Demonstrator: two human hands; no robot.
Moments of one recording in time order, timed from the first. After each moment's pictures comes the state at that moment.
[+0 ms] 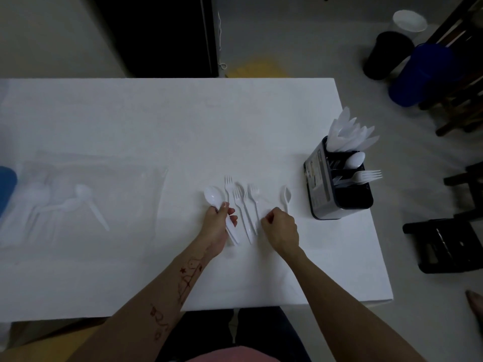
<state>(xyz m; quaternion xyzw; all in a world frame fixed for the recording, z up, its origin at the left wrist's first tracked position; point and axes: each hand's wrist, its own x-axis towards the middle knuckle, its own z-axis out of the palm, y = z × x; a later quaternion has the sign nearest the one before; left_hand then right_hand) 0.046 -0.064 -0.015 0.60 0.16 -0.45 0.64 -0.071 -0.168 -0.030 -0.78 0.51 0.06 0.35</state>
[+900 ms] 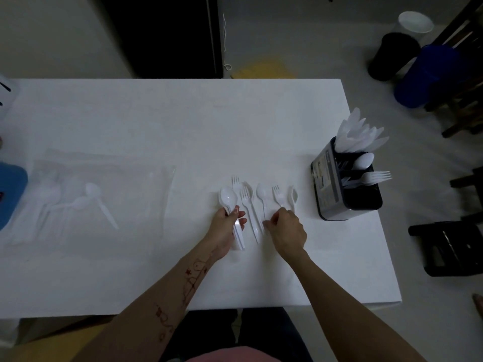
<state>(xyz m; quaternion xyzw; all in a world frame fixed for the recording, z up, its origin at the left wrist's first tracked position) 0.043 -0.054 -0.011 0.62 0.10 -0.48 0.61 -0.066 -0.158 -0.027 -0.80 0.53 0.07 0.28</state>
